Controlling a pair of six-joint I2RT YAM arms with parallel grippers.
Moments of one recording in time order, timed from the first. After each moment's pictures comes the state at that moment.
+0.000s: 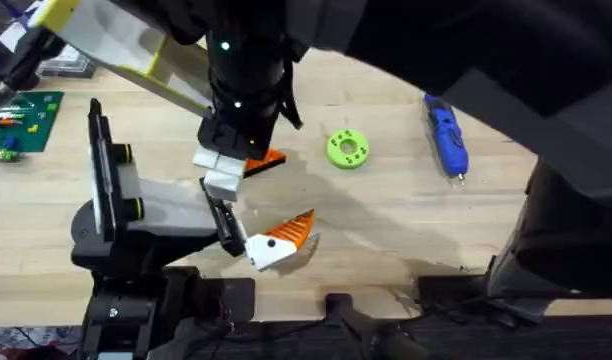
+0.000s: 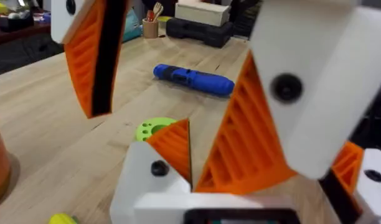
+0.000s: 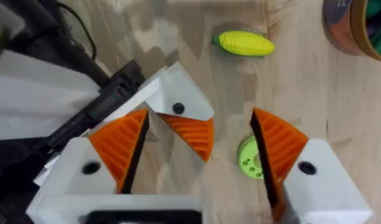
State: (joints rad) left arm 0.00 0.00 0.01 -0.12 1.14 -0.01; right arm 1.05 2.03 2.19 -1.48 -0.05 -0.26
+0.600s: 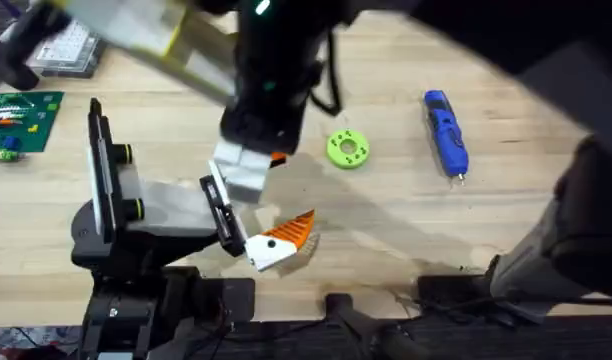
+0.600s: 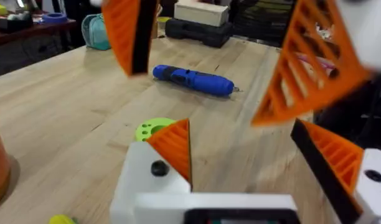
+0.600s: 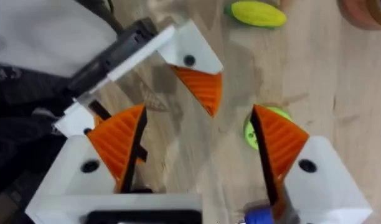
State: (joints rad) left arm 0.00 0.00 0.01 -0.12 1.14 0.00; right arm 1.01 1.96 2.21 -1.60 -0.10 -0.30
